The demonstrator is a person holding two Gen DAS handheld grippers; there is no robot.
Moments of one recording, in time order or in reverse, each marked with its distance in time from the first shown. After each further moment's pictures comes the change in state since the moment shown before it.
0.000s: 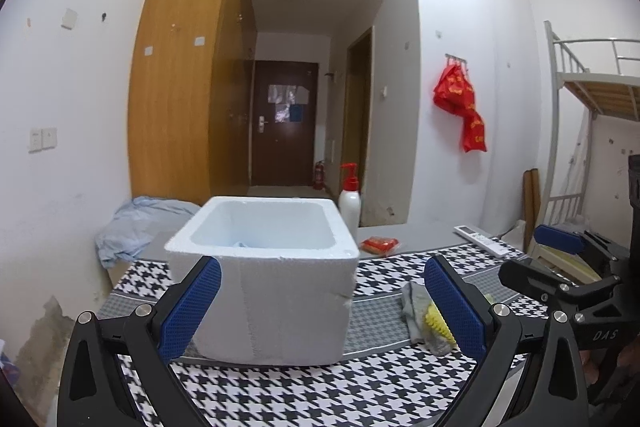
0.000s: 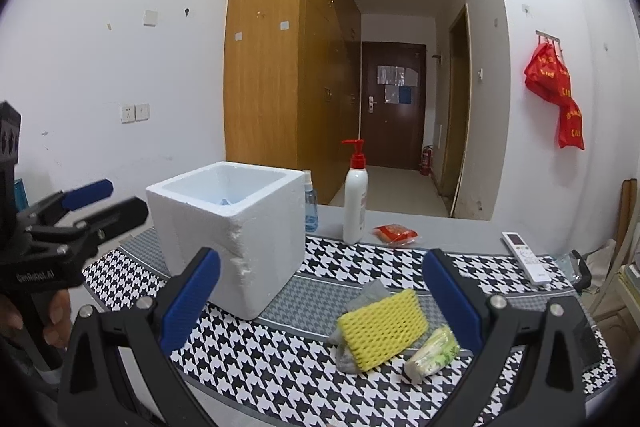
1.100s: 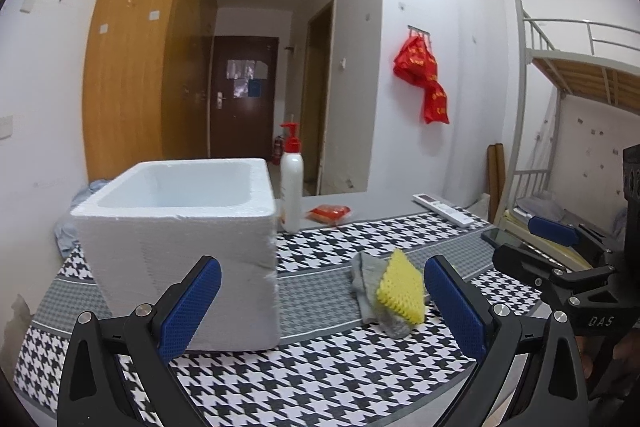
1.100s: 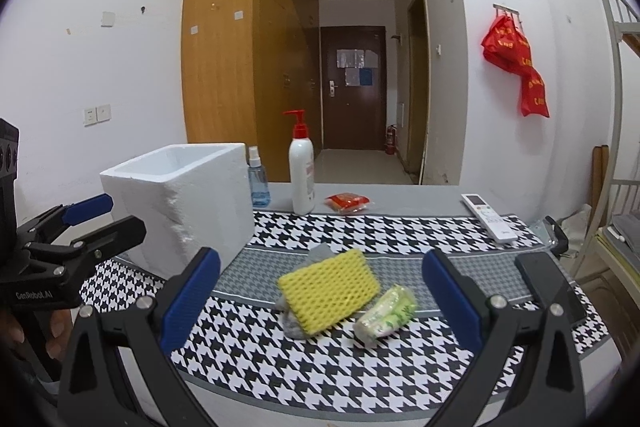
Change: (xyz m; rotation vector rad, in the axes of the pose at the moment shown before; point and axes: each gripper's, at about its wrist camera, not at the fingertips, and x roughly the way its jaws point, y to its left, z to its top) left arm 0.038 -0.039 -0.022 0.025 0.103 -0.154; right arm -0.008 -0.042 -0.032 0.088 0.056 -0.136
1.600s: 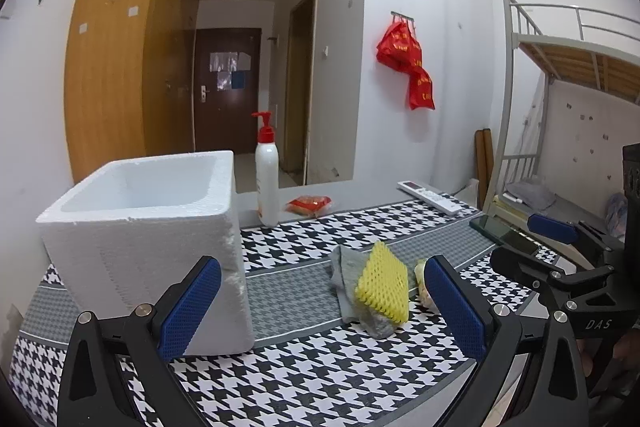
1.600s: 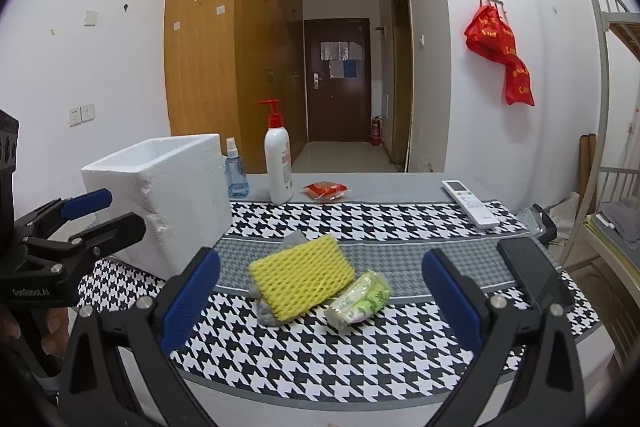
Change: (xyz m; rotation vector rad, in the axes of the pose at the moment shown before) left arm 0.022 -0.016 0.002 0.034 0.043 -0.039; right arm 0.002 -0.019 -0.007 0.023 0.025 -0.041
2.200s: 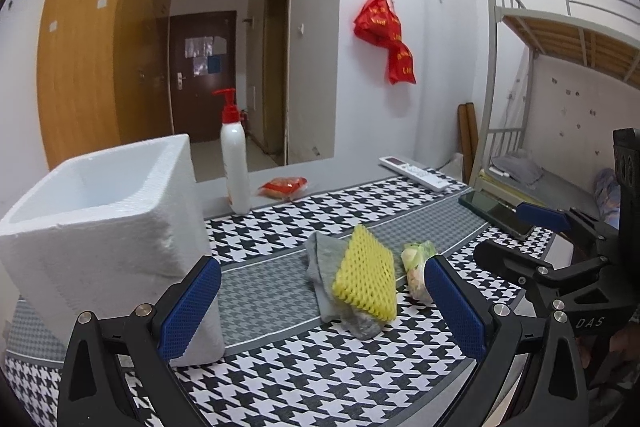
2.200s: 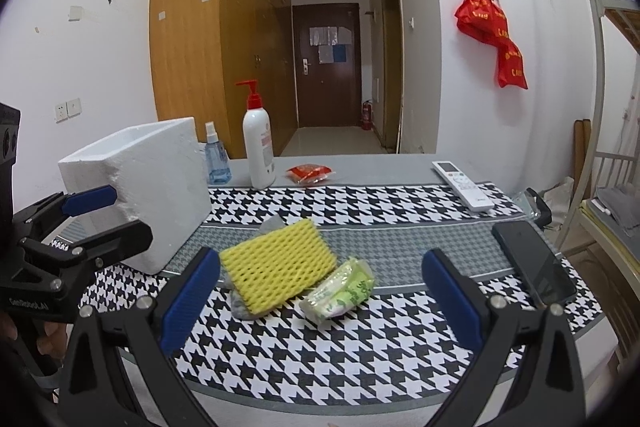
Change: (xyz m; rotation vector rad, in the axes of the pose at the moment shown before) left arm 0.041 -0.016 -0.001 0.053 0.084 -0.065; right arm 0.025 -0.020 -0.008 0.024 0.061 -0.030
